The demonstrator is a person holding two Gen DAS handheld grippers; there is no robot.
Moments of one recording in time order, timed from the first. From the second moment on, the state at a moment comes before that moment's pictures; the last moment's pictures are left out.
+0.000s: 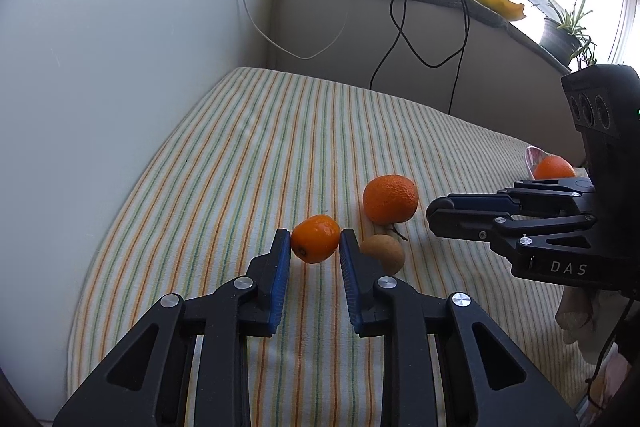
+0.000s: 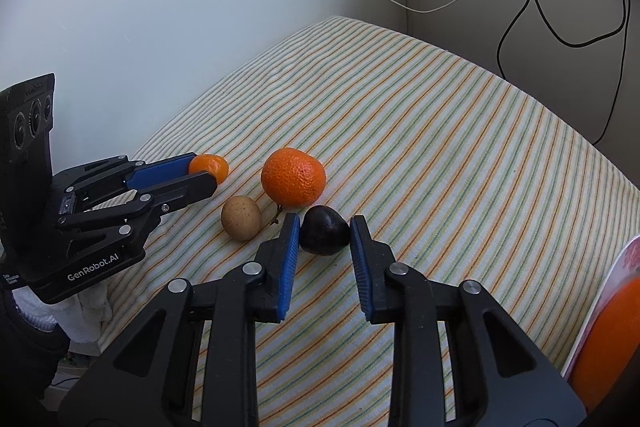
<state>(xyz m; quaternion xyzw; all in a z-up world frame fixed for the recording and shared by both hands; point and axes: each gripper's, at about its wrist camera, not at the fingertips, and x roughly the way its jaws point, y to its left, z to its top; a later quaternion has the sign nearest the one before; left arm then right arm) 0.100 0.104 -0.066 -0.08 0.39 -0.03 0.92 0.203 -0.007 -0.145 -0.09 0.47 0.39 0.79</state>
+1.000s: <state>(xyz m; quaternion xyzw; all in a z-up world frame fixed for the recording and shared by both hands) 0.089 0.016 -0.015 -0.04 0.34 -0.11 0.93 0.175 -0.107 -0.073 -0.03 0.41 0.37 0.83</state>
